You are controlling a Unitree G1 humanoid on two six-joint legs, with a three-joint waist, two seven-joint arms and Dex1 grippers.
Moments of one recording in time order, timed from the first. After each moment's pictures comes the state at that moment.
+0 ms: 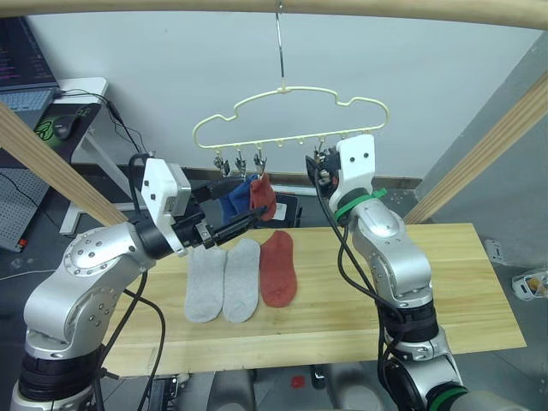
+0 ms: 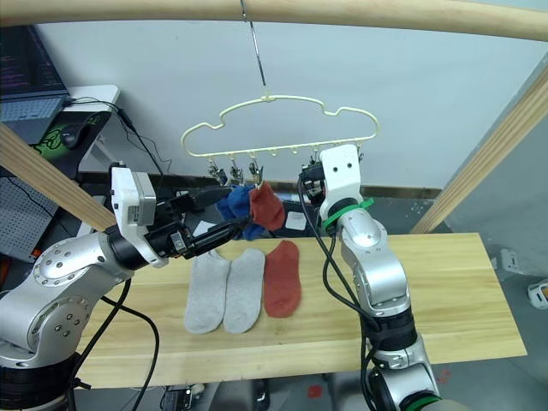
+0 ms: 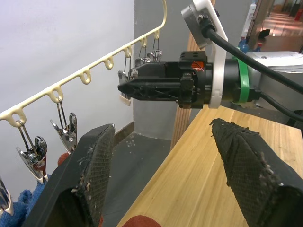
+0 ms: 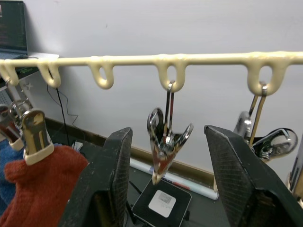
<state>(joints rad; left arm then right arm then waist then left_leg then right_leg) -0.24 0.70 0.20 -0.54 -0.75 0.56 -0.72 -0.57 0.04 0.11 -0.28 0.01 0.65 0.08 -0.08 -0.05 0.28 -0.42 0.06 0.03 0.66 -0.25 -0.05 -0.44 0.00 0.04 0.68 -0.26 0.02</state>
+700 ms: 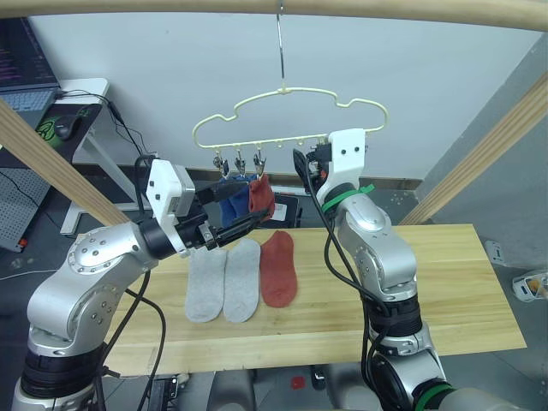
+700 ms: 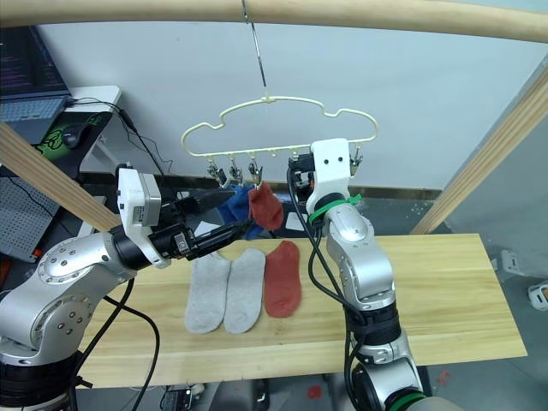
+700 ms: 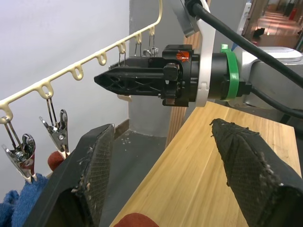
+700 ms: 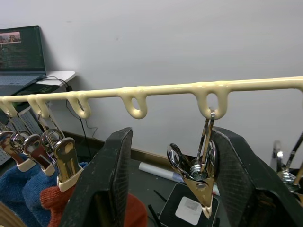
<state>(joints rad) -0.25 0.70 0.18 -0.53 -0.75 0.58 -0.73 -0.61 0.13 0.10 -0.22 0.05 0.63 0.06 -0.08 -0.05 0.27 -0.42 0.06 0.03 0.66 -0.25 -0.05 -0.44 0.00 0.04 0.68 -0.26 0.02</state>
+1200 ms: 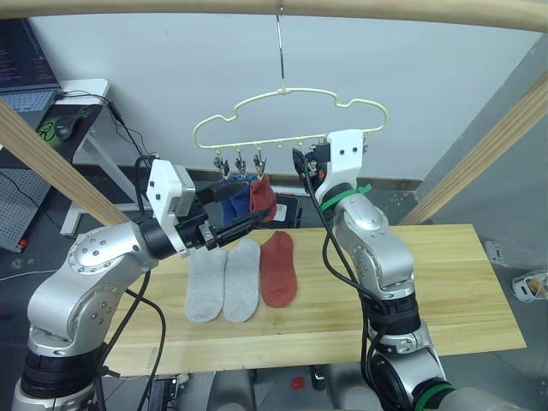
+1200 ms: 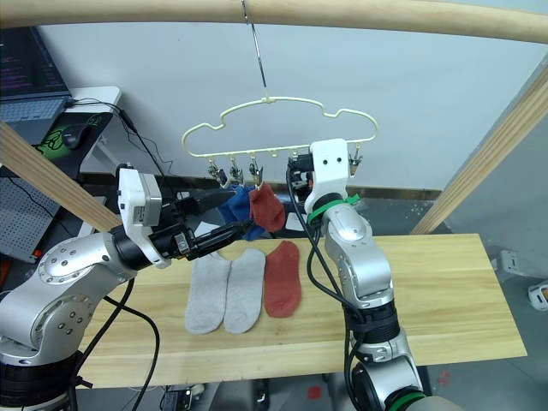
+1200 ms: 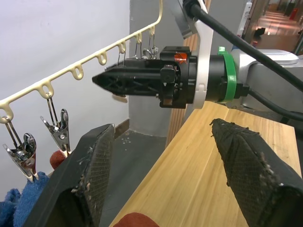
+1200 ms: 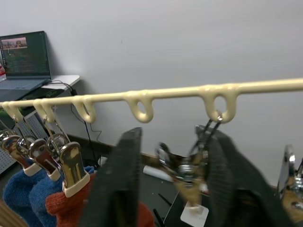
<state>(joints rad) -0.25 0.70 0.18 -0.53 -0.75 0.58 -0.73 -0.62 0.13 0.10 -0.19 0.06 0.59 0.06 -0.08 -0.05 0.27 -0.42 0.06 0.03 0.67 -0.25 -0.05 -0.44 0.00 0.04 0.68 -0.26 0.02</state>
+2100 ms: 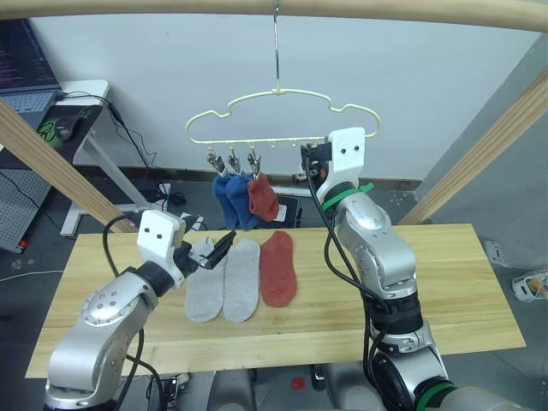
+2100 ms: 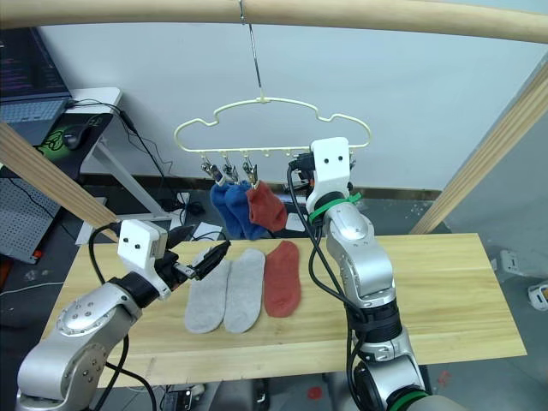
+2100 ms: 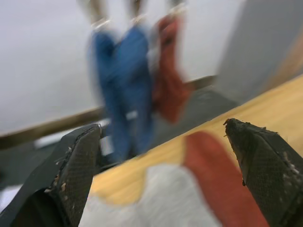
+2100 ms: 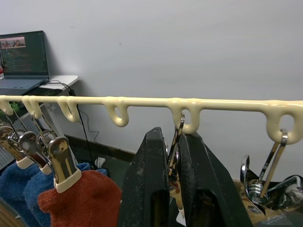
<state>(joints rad) 0.08 0.50 0.20 -0.53 -0.43 0.55 -0.32 -0.62 0.11 0.10 -0.22 0.06 0.62 0.06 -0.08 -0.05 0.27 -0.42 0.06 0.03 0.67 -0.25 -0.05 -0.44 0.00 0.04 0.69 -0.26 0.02</state>
